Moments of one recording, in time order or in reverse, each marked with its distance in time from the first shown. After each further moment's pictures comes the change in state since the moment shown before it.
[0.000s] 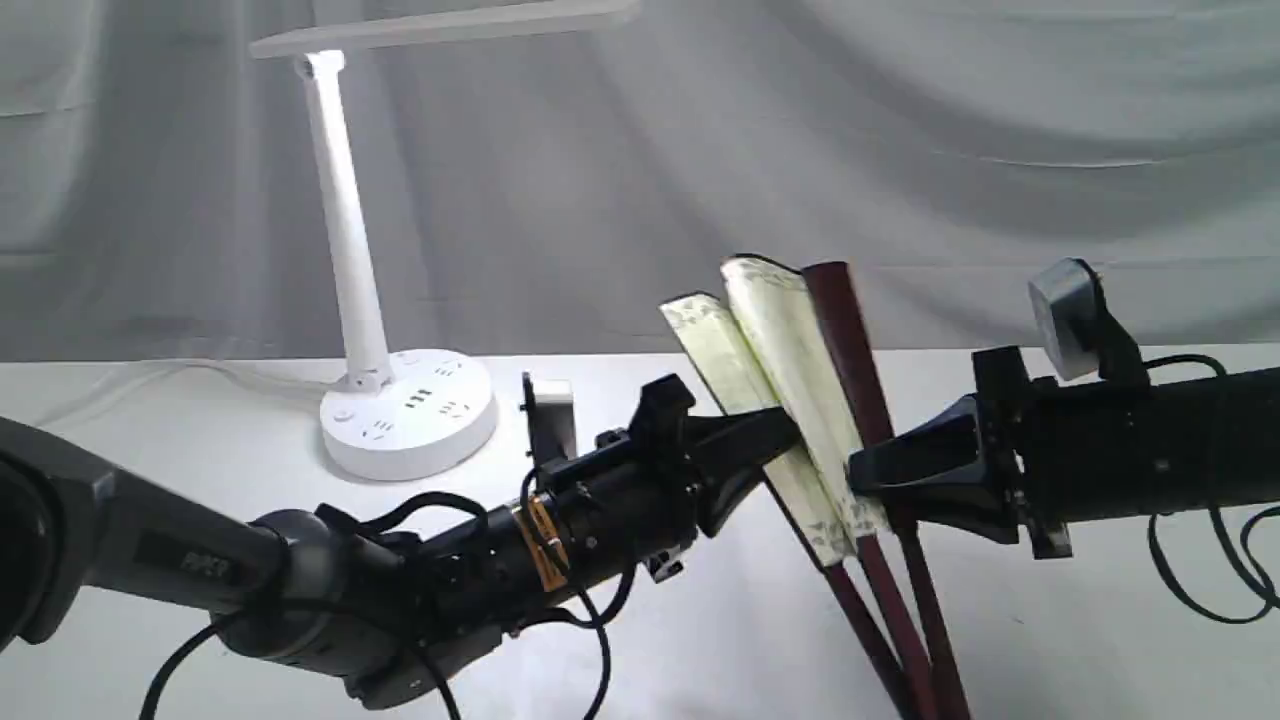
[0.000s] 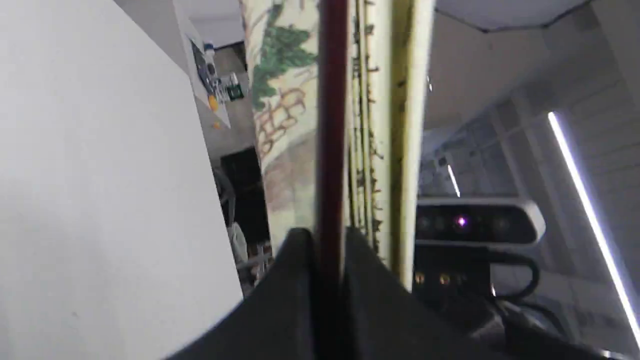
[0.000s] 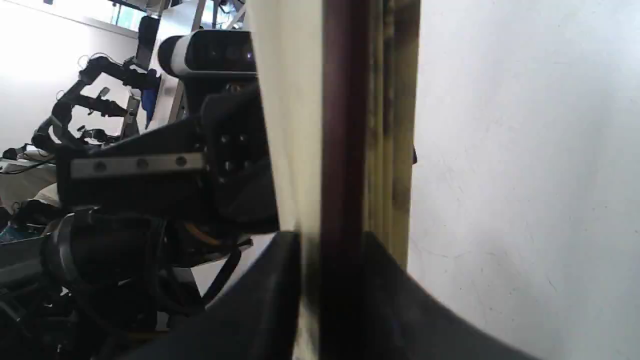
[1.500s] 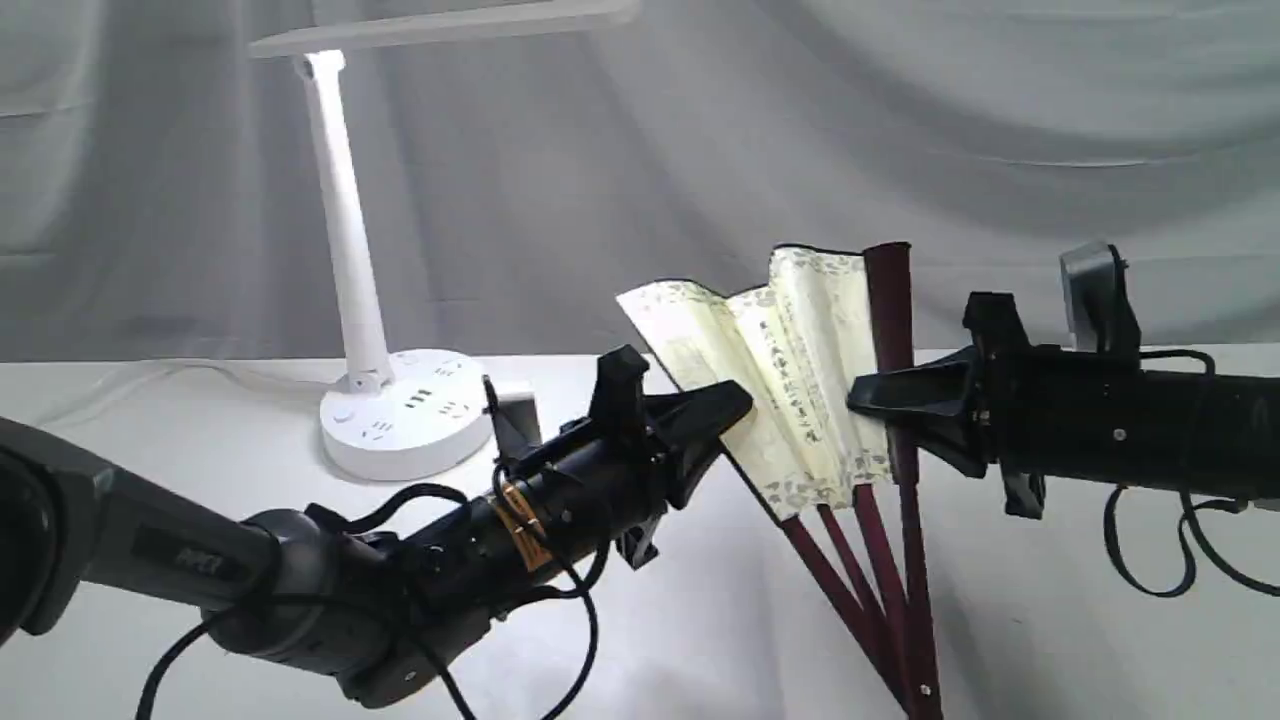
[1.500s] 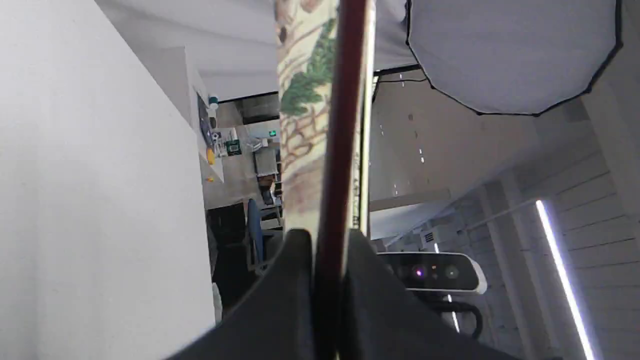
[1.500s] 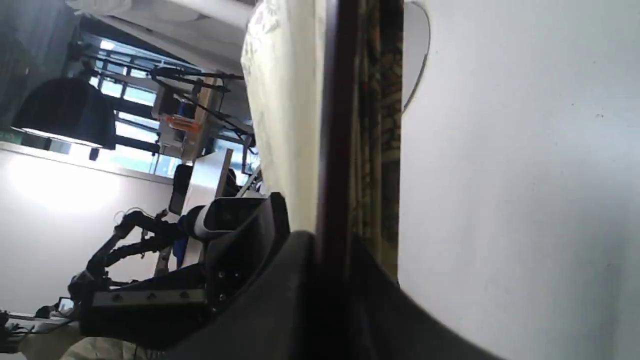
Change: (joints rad) left arm 0.027 0.007 -0.002 -0.149 0.013 -0.063; right arm 0.004 0.075 0.000 0.331 -0.097 -0.103
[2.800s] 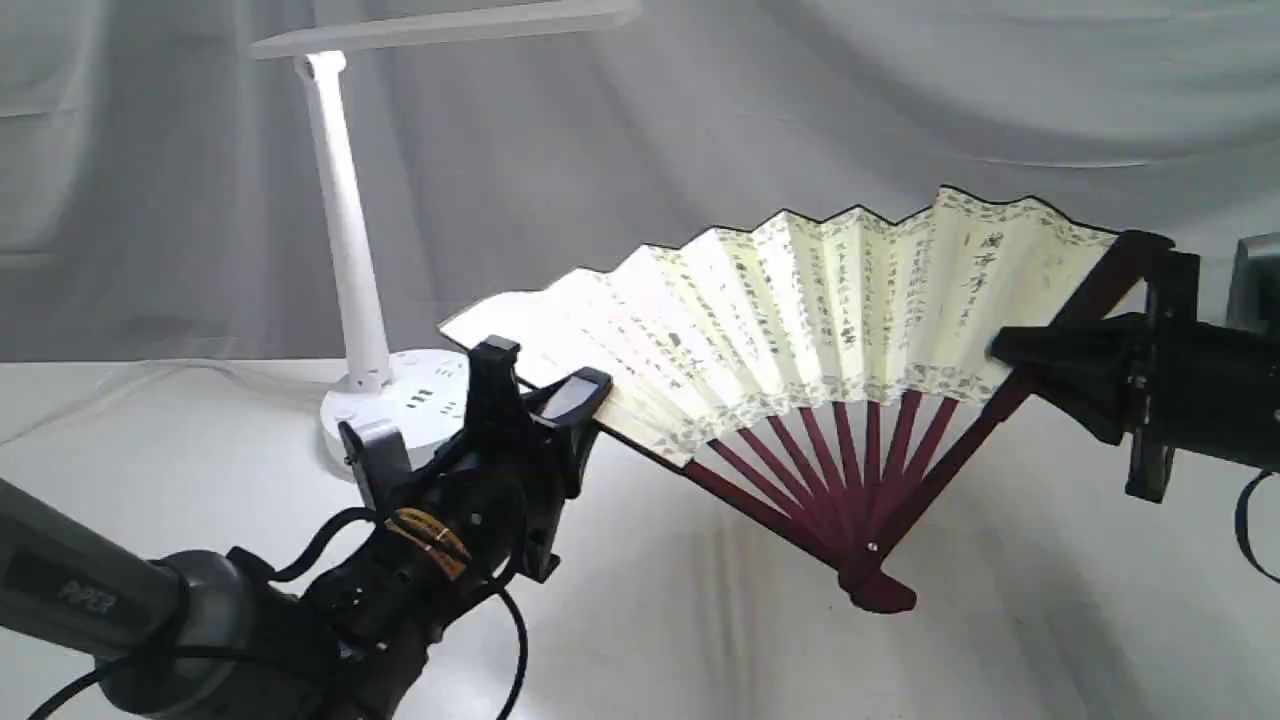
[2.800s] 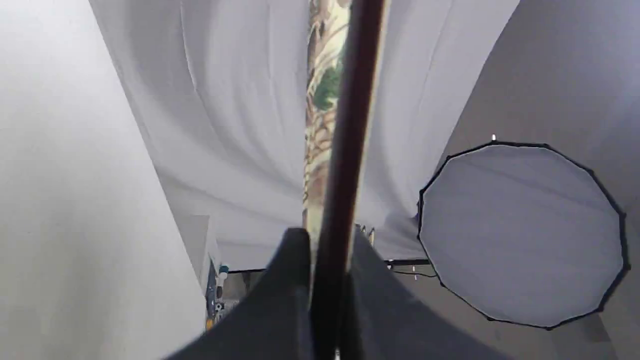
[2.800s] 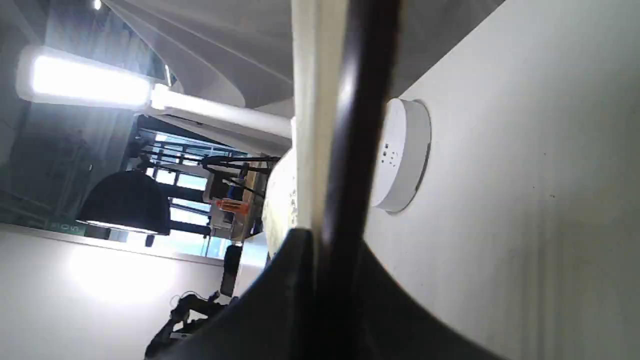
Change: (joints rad) left arm -0.010 -0.132 0.243 -0.435 -0.002 0.087; right arm -0.212 0.015 -0.002 0.018 0.137 0.039
